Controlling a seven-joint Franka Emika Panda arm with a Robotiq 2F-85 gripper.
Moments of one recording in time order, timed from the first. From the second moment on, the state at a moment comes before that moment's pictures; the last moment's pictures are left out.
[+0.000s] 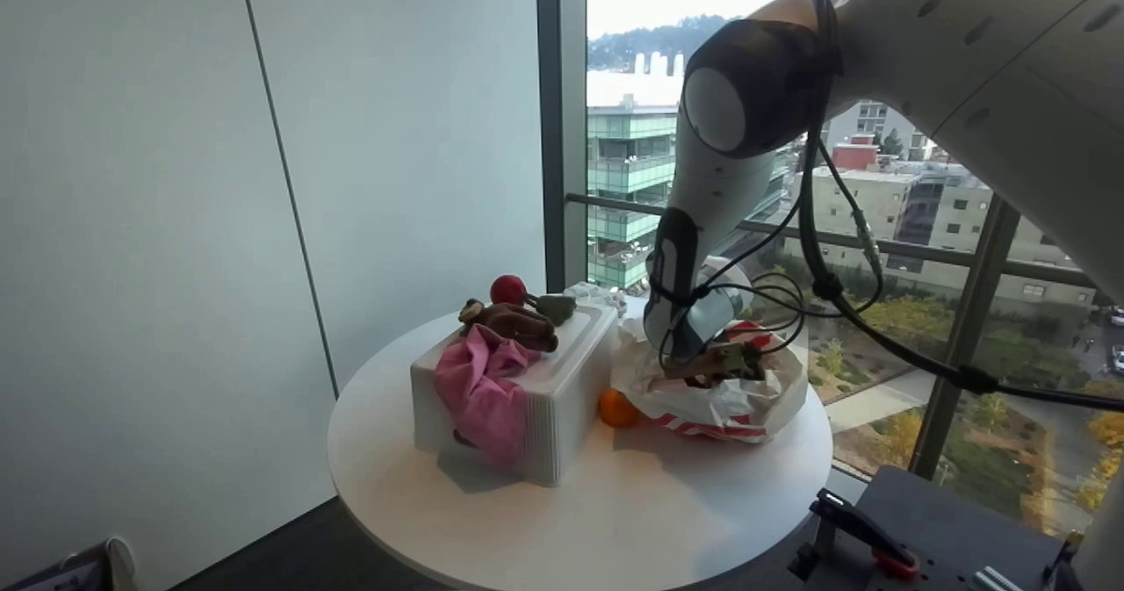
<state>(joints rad) 0.06 0.91 -0.51 -1.94 -0.12 2.60 0.88</state>
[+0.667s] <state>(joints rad) 0.09 0.87 -0.52 -1.94 -0.12 2.67 0.89</state>
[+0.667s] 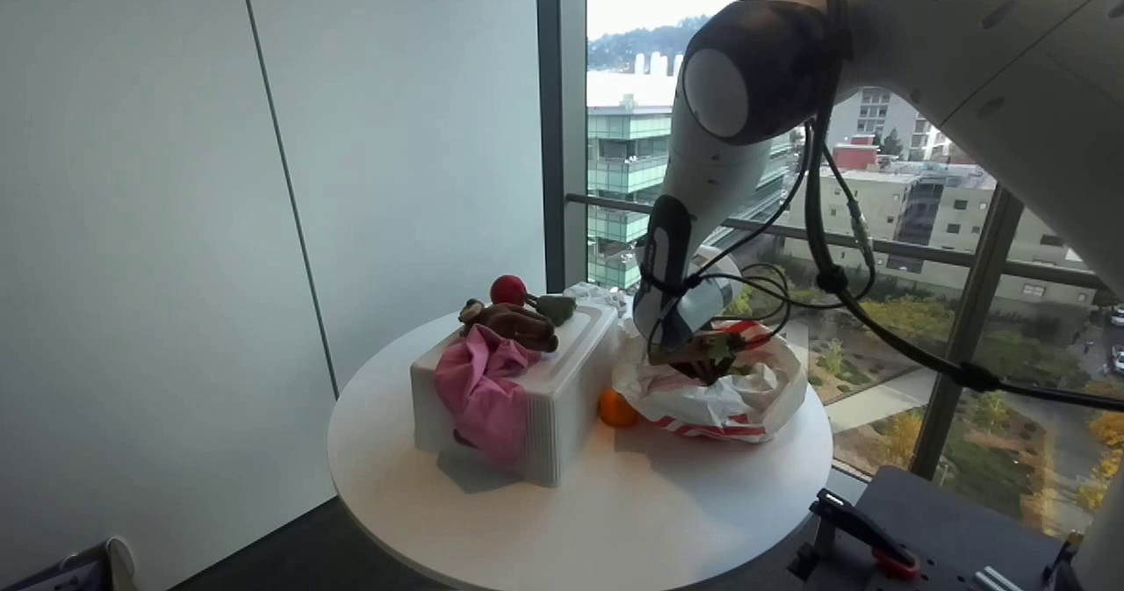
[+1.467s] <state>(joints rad) 0.16 0.86 -0.59 -1.93 -0.13 2.70 0.92</state>
